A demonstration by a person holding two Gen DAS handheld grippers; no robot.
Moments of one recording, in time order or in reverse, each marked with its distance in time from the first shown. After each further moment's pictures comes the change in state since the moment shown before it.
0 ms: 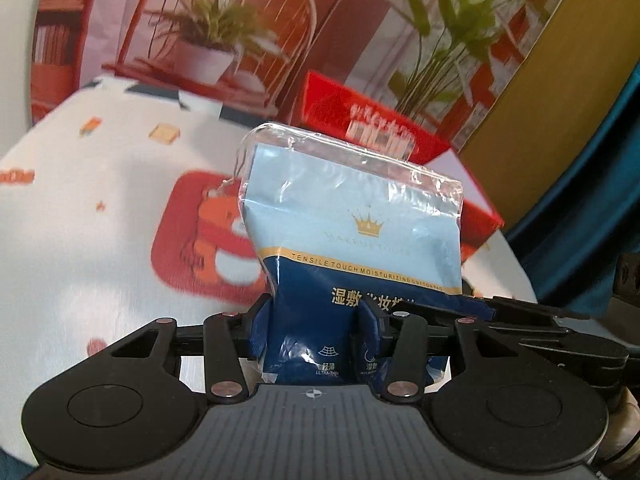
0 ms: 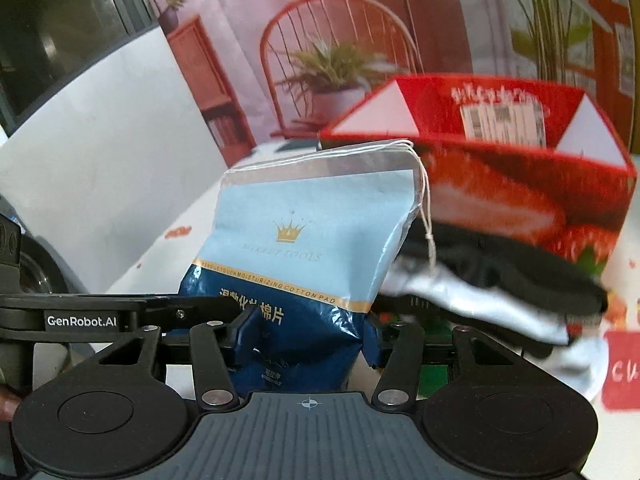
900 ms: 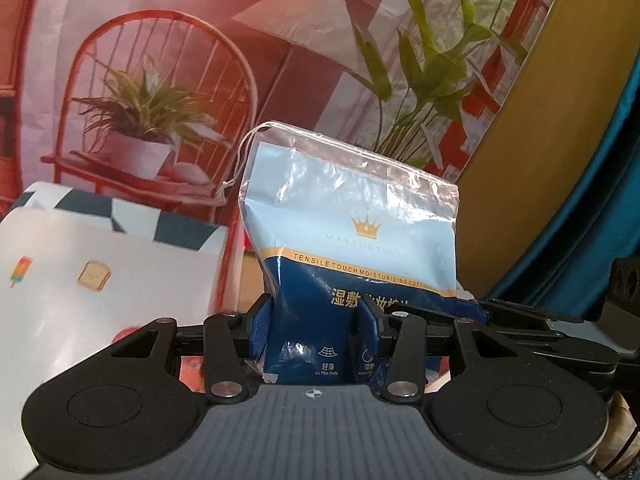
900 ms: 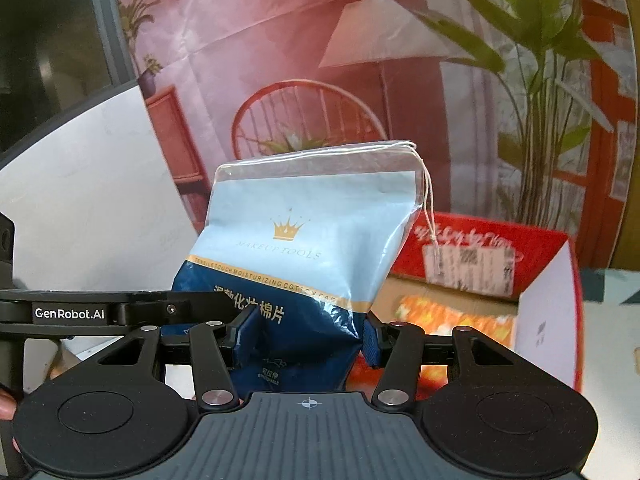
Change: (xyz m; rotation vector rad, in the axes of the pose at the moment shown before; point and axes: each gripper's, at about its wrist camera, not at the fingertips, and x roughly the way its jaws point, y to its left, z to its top) left arm 0.046 -0.053 0.125 0.087 -0.119 -0.060; right arm -0.002 -0.053 0.140 -0.056 -0.144 -0.065
